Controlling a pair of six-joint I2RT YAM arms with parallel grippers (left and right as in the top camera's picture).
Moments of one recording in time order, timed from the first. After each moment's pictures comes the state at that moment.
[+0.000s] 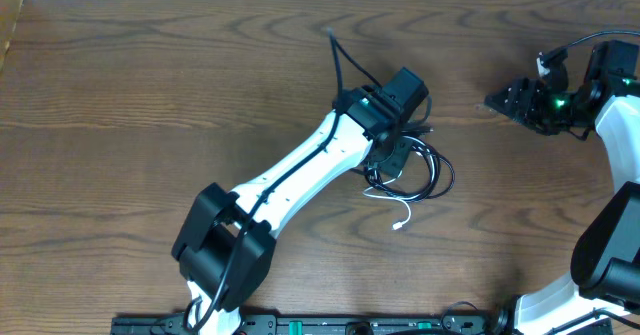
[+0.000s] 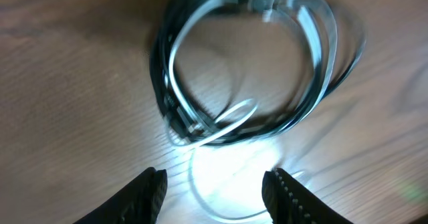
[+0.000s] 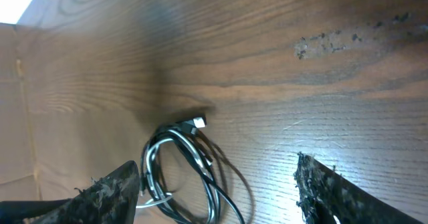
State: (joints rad) left arm -0.76 1.94 1.62 -1.02 0.09 -0.26; right arm -0.30 1.79 1.33 -0.80 -0.69 0.05
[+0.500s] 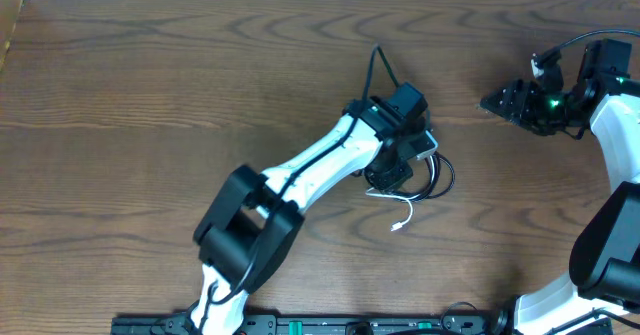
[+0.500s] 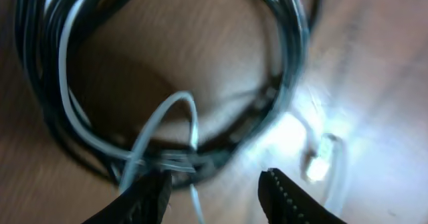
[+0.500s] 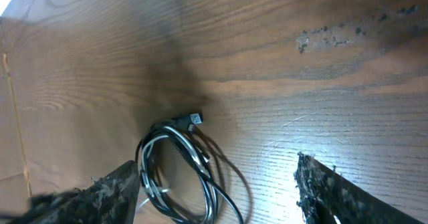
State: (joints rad) left arm -0.76 2.06 1.56 -0.90 0.22 0.28; right arm -0.28 1.79 1.33 -0.81 -0.66 0.05
